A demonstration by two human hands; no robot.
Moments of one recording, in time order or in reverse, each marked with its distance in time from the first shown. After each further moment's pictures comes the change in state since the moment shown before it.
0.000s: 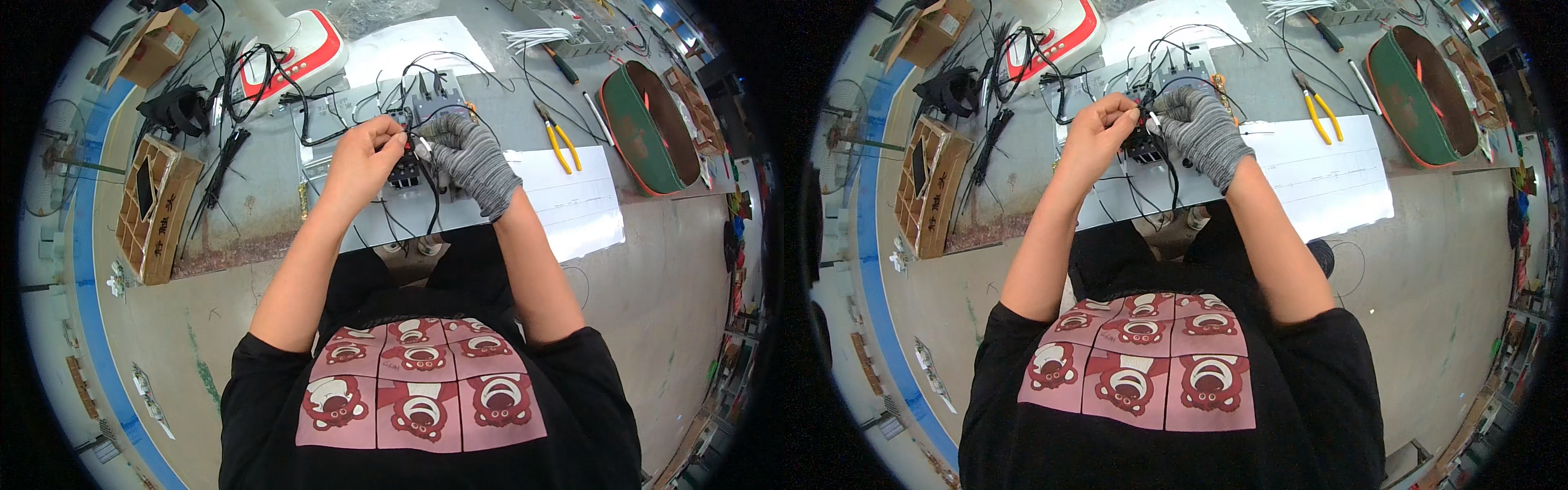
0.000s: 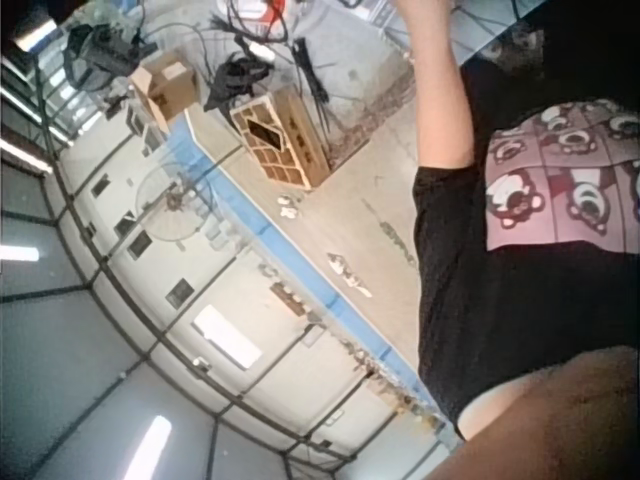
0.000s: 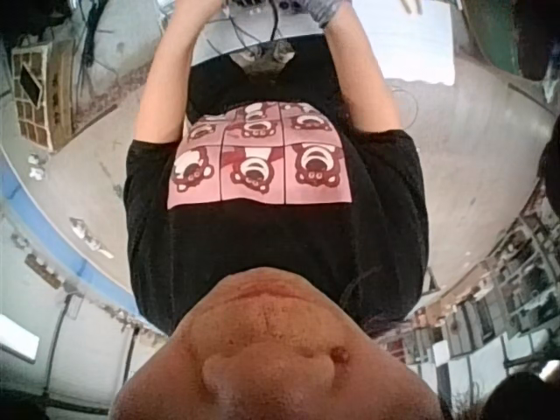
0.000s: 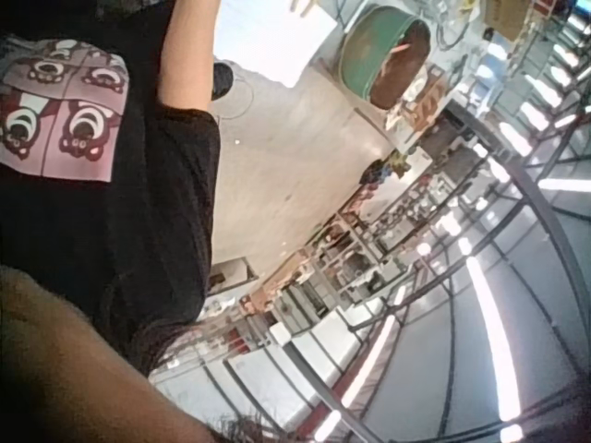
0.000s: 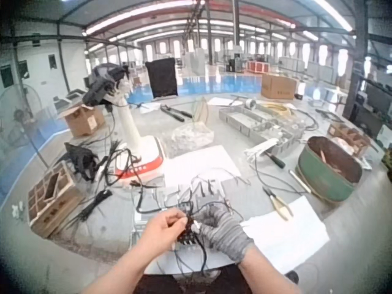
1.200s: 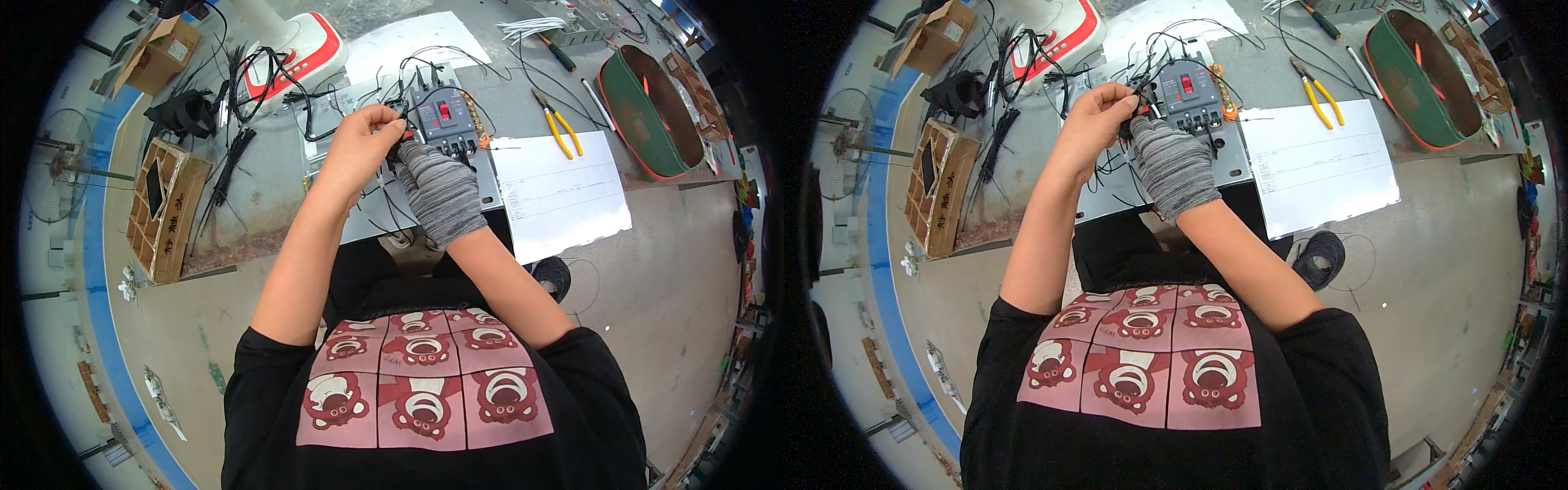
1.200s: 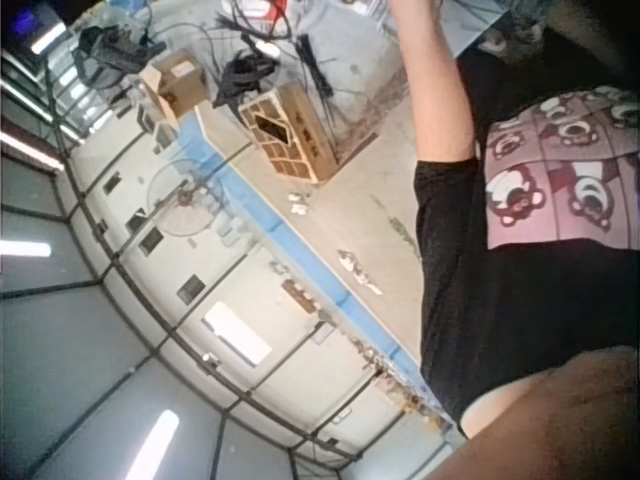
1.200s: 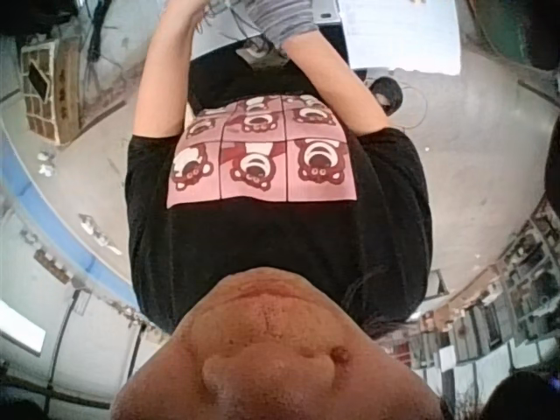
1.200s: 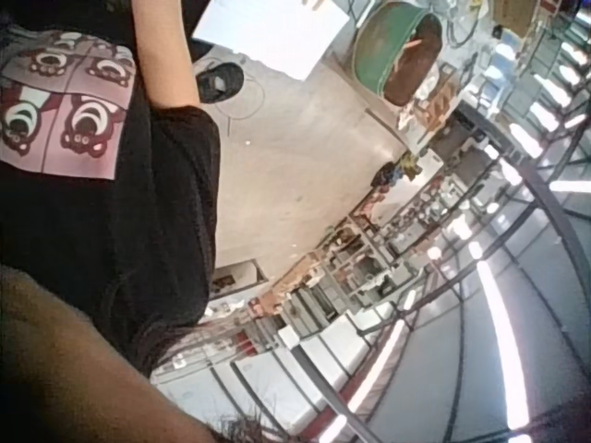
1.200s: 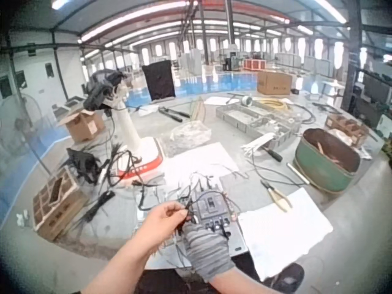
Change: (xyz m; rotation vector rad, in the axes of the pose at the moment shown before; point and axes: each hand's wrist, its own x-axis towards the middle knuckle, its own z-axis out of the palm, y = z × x) left_hand -0.001 0.018 0.001 -0.050 0.000 -0.176; right_hand -0.042 0.019 0.052 -0.929 0.247 -0.377
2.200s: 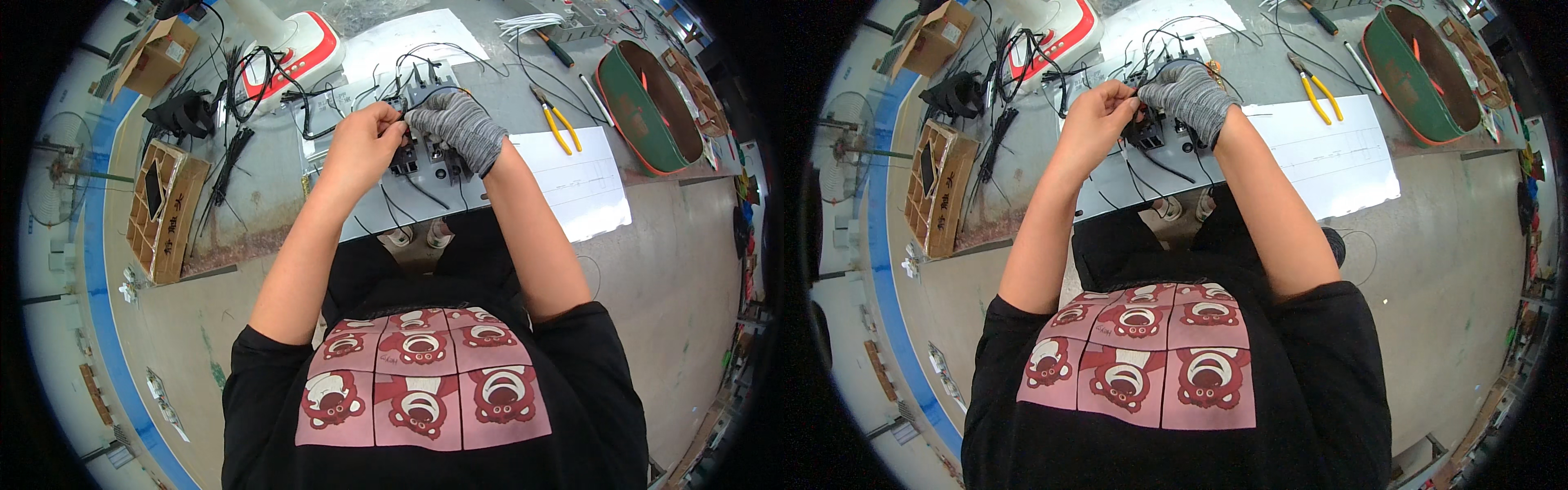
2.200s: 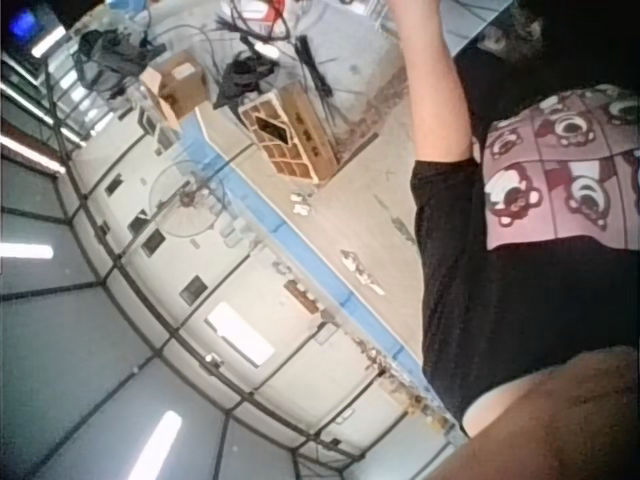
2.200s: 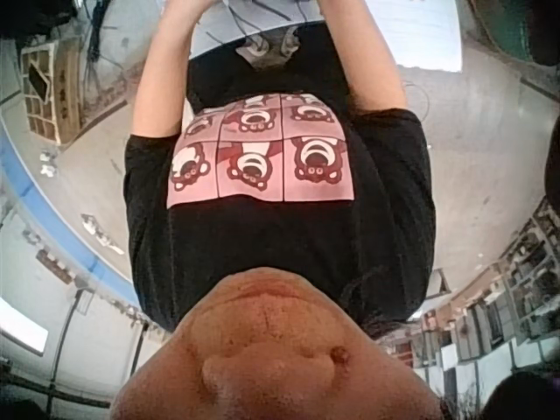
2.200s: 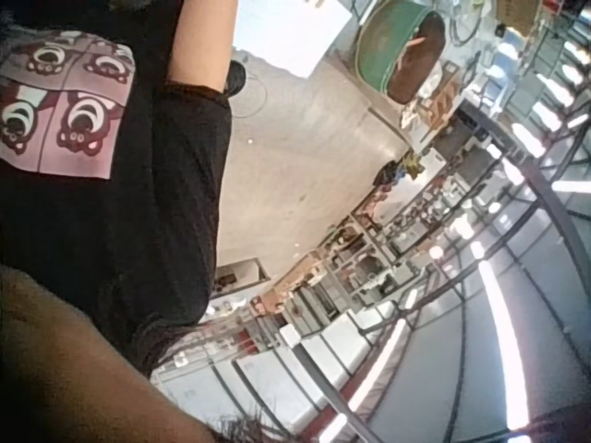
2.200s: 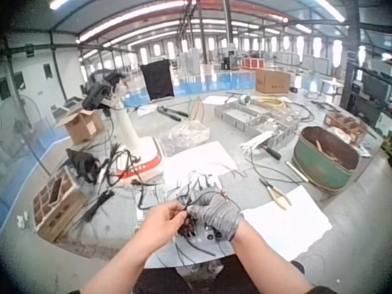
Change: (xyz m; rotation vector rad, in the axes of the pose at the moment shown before) left_hand -0.002 0.001 0.003 0.302 0.017 0.158; right_hand 0.072 0.050 -0.030 0.829 -0.378 0.399
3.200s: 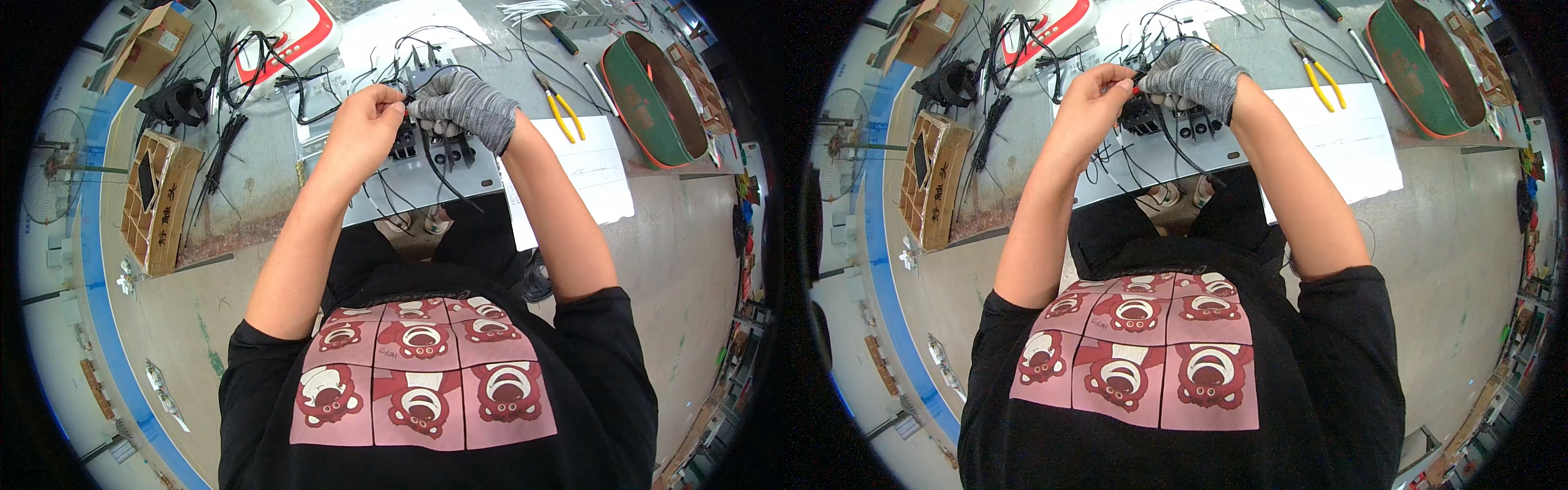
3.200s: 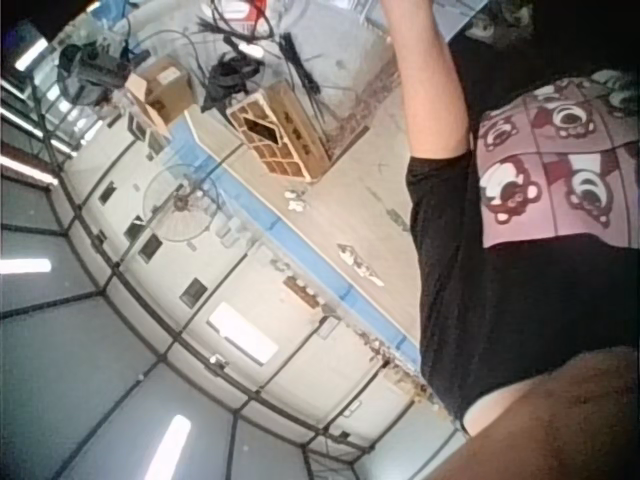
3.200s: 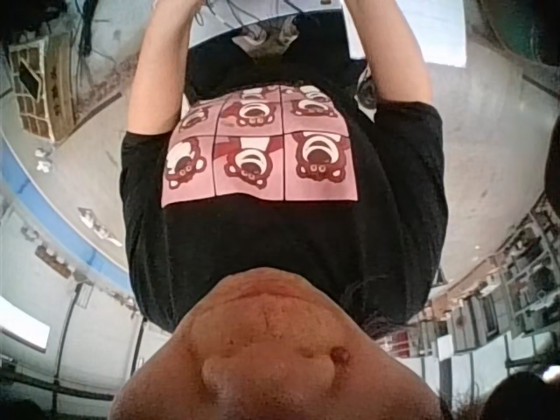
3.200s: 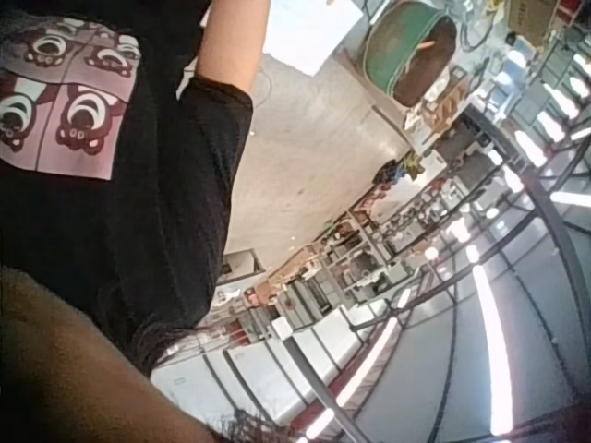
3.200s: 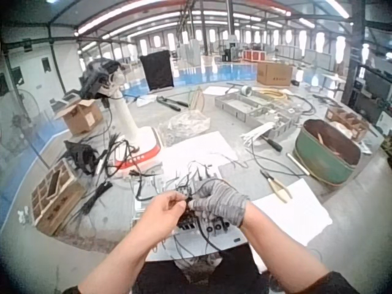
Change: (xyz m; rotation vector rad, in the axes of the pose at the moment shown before) left_hand -0.004 0.005 0.005 -0.110 0.059 -0.083; right_hand -0.001 -0.007 -0.015 -0.021 -0.169 0.030
